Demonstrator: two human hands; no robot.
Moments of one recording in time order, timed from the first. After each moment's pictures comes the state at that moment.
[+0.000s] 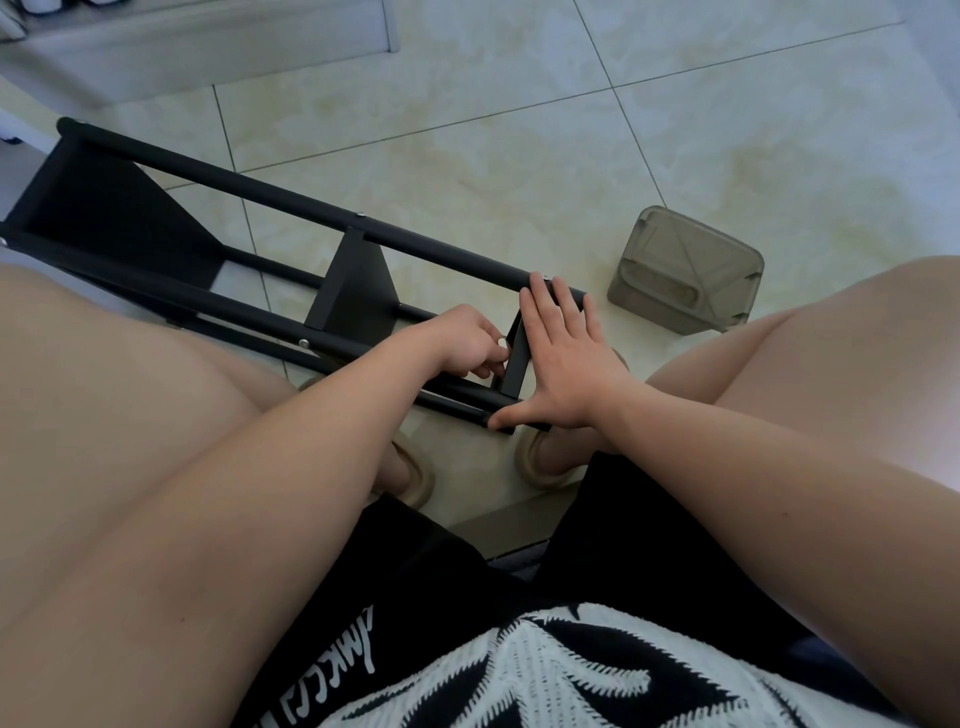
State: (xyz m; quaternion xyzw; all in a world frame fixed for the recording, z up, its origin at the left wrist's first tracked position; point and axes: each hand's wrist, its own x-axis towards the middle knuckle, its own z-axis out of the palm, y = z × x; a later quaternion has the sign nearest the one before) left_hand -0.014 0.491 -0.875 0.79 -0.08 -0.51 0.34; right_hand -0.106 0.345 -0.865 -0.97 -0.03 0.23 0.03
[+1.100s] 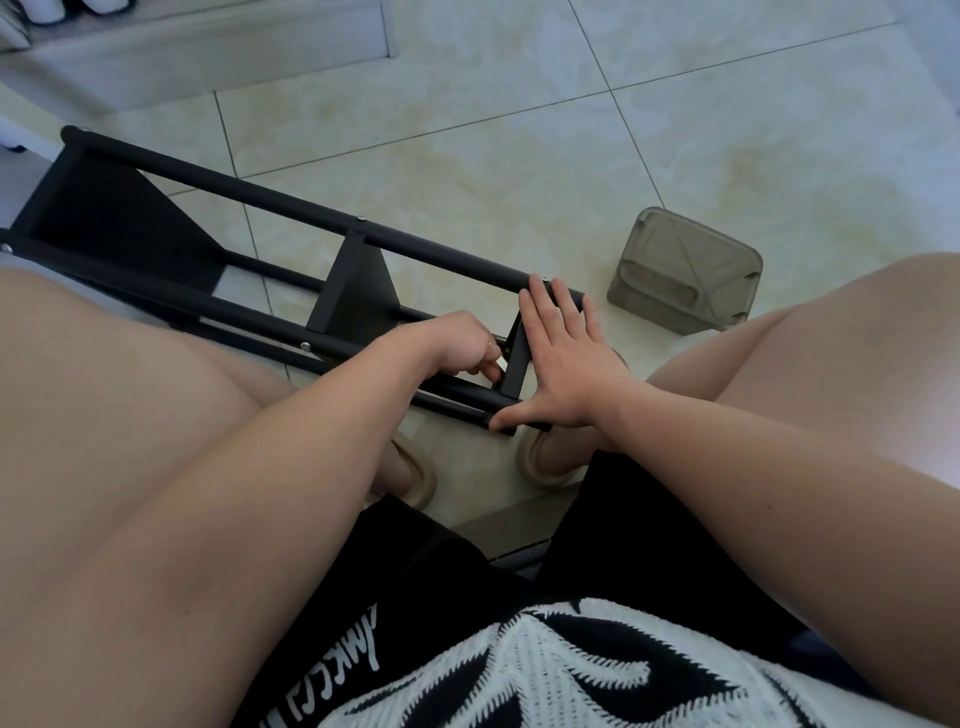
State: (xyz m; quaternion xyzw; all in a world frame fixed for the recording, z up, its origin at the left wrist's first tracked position) left_hand -0.010 0.491 -0.870 0.79 -0.08 -0.53 0.30; right_hand -0.106 0.343 -0.865 -0.97 -0.03 0.23 0.04
